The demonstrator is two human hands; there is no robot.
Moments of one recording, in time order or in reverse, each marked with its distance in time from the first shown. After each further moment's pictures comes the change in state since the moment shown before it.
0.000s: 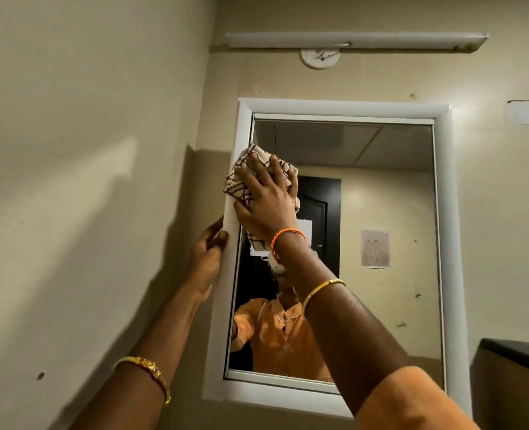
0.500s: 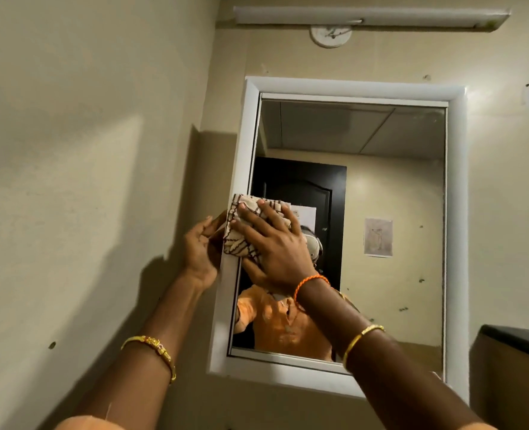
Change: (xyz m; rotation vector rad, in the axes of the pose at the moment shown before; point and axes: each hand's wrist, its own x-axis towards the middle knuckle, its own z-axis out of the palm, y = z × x) left_hand -0.014 -0.005 -0.013 -0.416 -0.121 -0.181; right_hand -0.096 0.010 0.001 -0.159 -0.167 -0.315
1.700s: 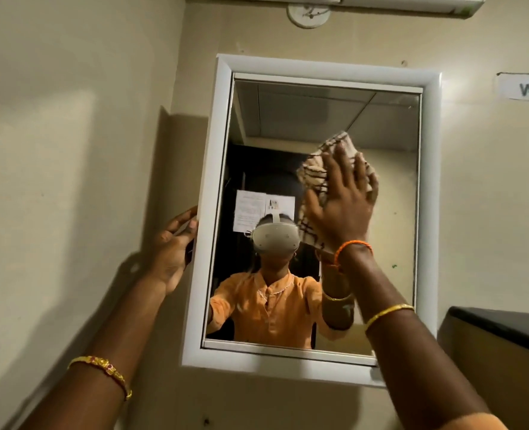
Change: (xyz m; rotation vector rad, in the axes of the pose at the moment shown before) left_hand 0.003 -0.016 -0.017 0.211 0.051 0.094; right_hand -0.016 0.105 -0.039 -0.073 0.303 0.581
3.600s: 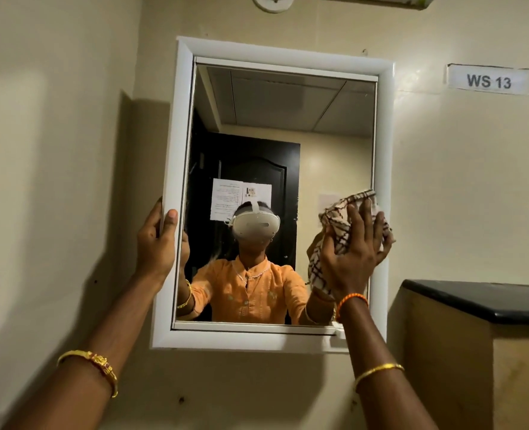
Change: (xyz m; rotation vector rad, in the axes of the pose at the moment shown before) left_hand -0.034 -0.009 0.042 0.307 0.186 0.224; right_hand -0.098 0.065 -0.028 0.160 0.146 0.312
